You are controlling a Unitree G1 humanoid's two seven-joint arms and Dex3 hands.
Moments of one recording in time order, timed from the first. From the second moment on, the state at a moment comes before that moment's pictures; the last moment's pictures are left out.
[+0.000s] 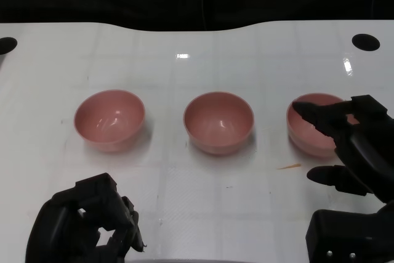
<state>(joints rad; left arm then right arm) 0.30 0.02 0.04 -0.14 -0.39 -0.25 -0.42 -0.06 -0.31 0.13 -0.17 -0.92 -0.08 0.01</state>
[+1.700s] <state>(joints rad) 0.34 0.02 0.03 -0.20 -0.39 -0.21 -0.41 -0.65 -0.31 0.52 1.00 -0.90 -0.24 -0.50</state>
